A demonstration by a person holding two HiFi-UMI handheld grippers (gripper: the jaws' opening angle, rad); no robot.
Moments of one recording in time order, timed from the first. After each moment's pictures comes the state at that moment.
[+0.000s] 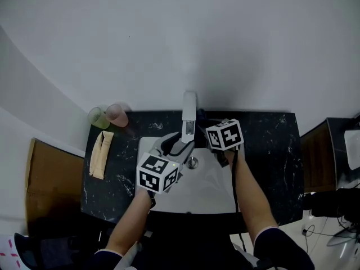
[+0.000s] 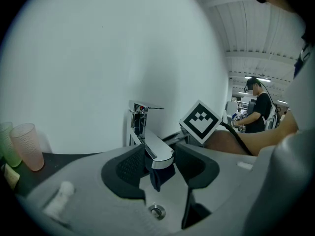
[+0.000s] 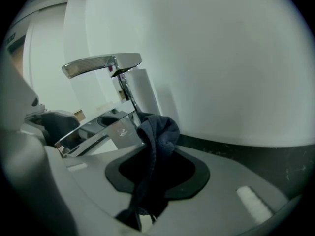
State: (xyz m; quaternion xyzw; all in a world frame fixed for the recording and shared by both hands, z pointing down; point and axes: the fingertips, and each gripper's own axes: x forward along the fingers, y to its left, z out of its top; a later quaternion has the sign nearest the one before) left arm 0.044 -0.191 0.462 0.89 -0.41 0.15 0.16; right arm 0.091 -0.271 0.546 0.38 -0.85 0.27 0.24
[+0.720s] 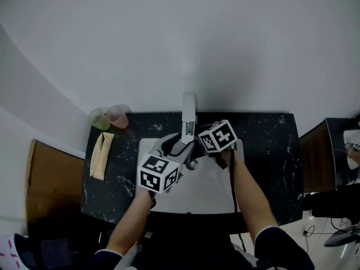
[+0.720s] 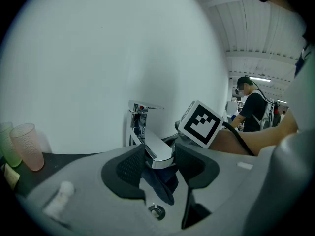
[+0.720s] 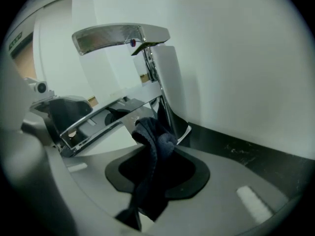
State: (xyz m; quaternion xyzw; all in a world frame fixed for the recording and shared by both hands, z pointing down) left arm 0.045 -0.191 0.463 0.89 -0.41 0.15 0.16; right arm 0.063 -0.245 0.557 0.30 -0.87 0.26 0.30
